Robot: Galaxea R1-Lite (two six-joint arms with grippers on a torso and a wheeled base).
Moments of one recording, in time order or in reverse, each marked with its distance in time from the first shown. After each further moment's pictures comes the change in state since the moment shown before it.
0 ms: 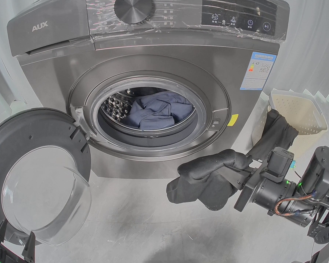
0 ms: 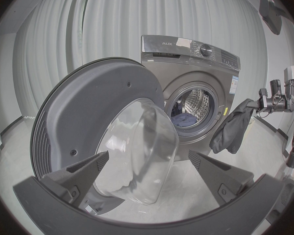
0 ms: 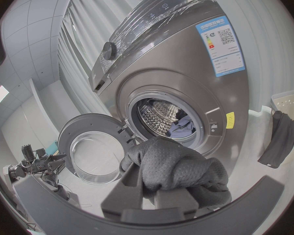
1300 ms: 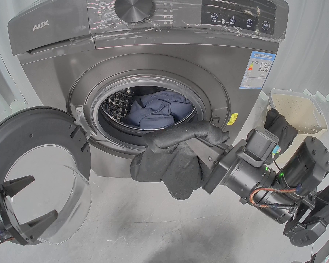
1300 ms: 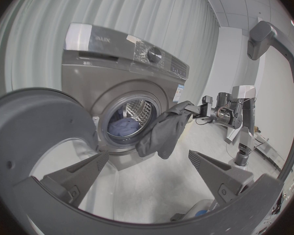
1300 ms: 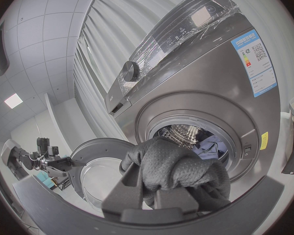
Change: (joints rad) left arm -0.116 0.677 -0.236 -0.376 -0.522 0.055; right arm 0.087 0.171 -0.185 -0.239 -0.014 0.002
